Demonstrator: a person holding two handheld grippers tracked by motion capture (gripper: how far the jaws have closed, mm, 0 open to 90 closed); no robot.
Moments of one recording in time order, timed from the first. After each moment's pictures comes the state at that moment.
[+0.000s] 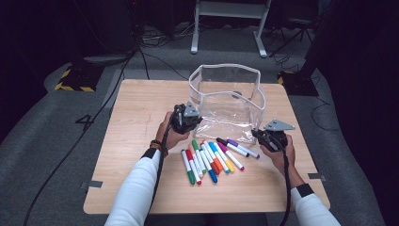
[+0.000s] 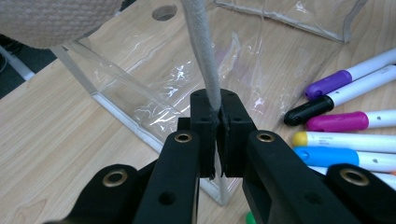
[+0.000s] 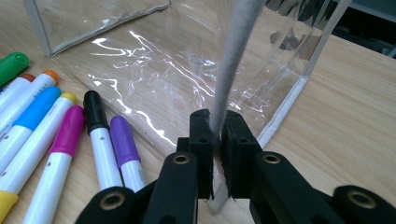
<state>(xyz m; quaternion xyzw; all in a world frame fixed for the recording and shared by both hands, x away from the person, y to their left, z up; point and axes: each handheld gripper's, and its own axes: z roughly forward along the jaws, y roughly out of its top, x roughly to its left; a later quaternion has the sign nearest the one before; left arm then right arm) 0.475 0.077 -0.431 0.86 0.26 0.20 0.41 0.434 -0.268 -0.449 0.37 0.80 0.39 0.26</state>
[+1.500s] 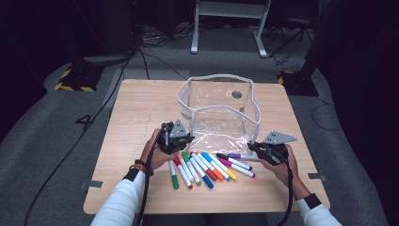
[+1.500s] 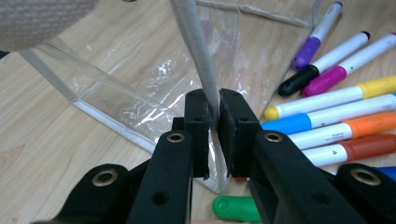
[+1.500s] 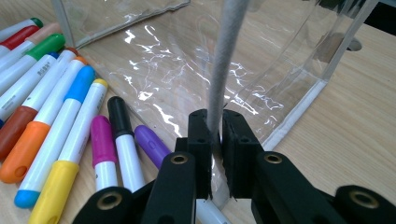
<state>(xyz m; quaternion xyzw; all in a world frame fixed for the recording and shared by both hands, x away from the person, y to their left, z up) 0.405 0.108 -0.433 0.87 0.23 0.17 0.40 0.392 -0.262 -0.448 0.31 0.83 0.41 0.21</state>
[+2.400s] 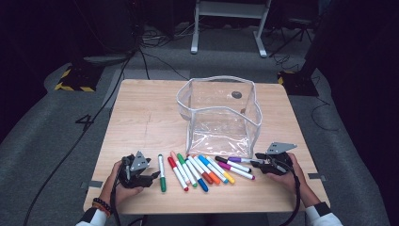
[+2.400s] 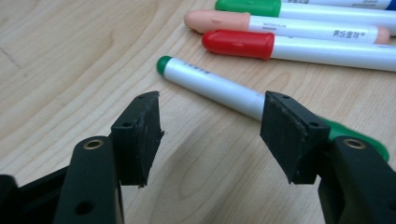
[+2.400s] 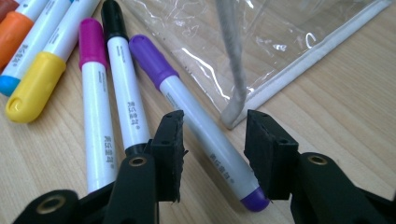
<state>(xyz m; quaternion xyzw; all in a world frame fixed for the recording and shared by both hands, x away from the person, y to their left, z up) 0.323 0.208 -0.489 0.87 0.32 0.16 0.35 0.383 -0.288 -0.483 0.29 0.88 0.36 0.14</state>
